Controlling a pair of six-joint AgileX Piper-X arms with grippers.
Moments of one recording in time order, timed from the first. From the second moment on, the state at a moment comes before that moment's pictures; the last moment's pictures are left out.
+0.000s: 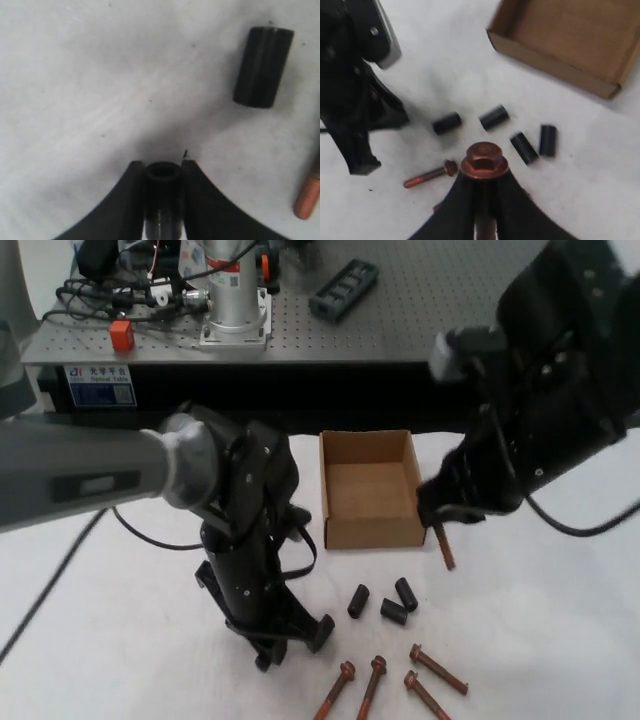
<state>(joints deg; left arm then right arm) -32.1 106.2 -68.1 49.7 9.2 0.6 15.3 80.5 -64.3 51.4 -12.0 -5.5</state>
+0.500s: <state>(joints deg) -32.2 71.0 -33.9 -14.5 40.6 -1.2 19.0 63.5 -34.4 -18.3 -28.6 33.0</state>
